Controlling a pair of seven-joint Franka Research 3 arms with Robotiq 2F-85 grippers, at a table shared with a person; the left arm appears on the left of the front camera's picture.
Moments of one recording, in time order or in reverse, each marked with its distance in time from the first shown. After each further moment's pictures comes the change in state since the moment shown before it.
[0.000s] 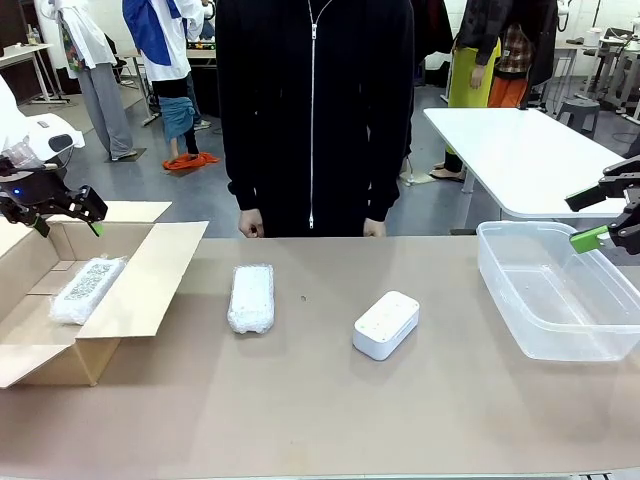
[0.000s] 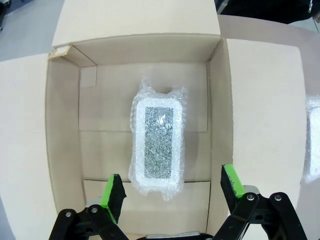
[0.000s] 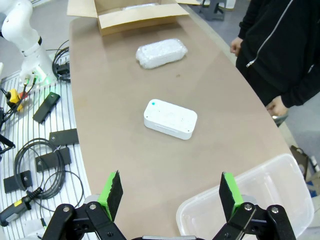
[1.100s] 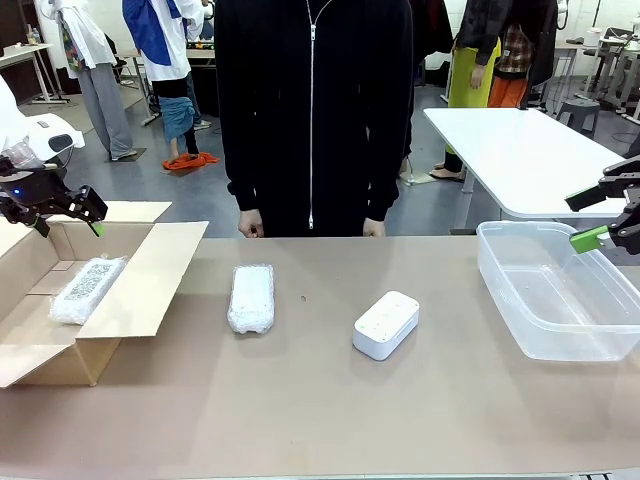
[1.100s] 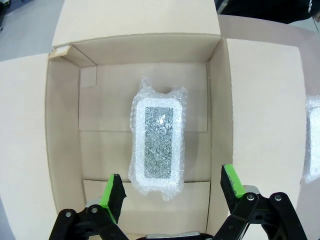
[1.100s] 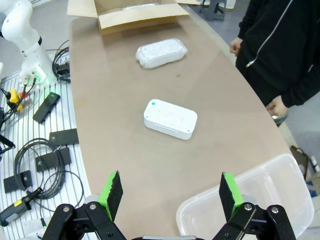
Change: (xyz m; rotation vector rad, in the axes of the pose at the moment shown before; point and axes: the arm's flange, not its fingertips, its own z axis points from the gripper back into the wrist) left arm 0.000 0.000 0.000 0.000 0.000 0.000; right arm 0.000 0.000 0.000 0.000 0.000 0.000
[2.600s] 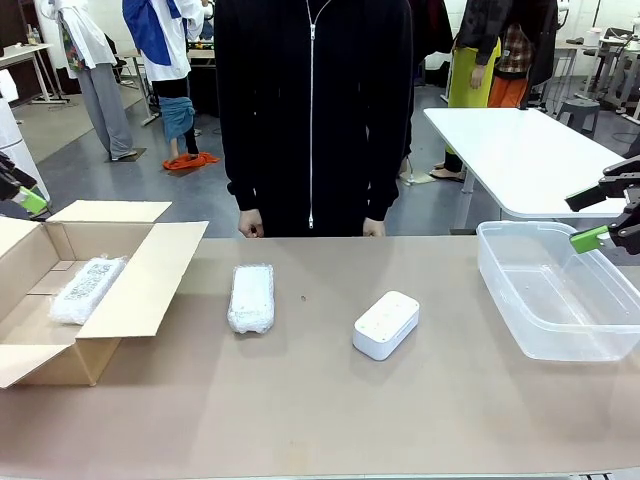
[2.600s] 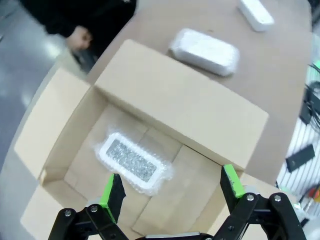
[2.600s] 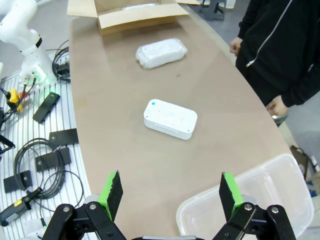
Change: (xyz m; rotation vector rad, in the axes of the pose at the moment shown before) left arm -0.019 0.069 0.100 -0.490 -0.195 -0.931; right arm 0.000 0.000 0.000 0.000 0.001 0.000
